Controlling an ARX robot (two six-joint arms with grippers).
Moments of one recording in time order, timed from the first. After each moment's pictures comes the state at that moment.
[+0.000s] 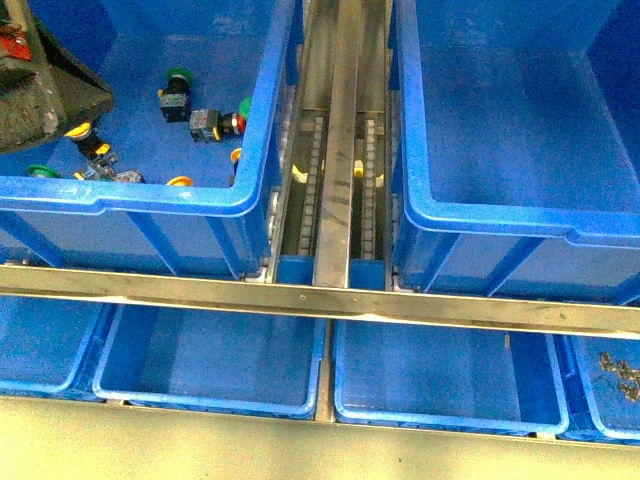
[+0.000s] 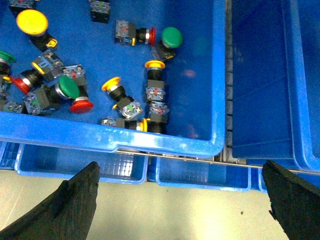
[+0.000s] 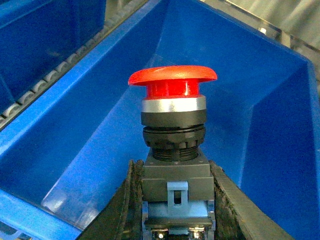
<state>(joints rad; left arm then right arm) -0.31 1.23 0.54 0.17 0.00 -0.39 0.16 1.34 0.39 0.72 0.01 -0.38</state>
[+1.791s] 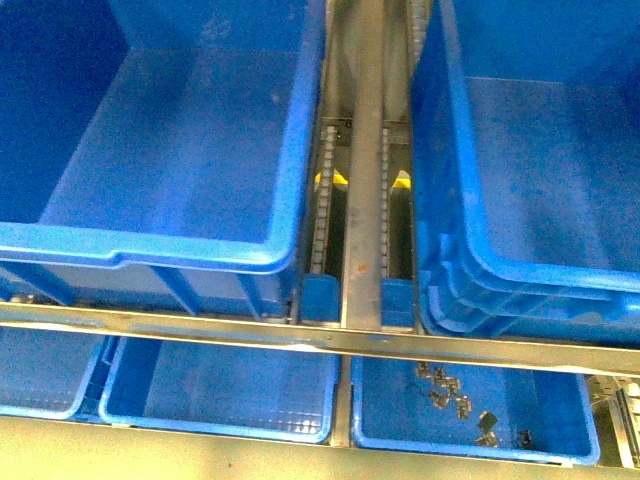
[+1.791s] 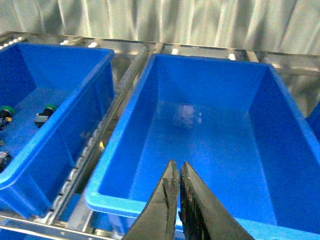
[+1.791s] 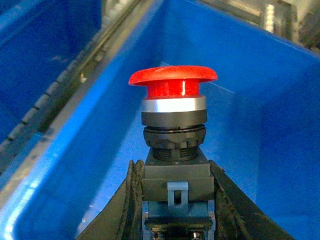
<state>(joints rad) 0.00 0.45 0.02 0.45 0.00 -0.01 0.22 1.26 0.35 0.63 0.13 -0.26</state>
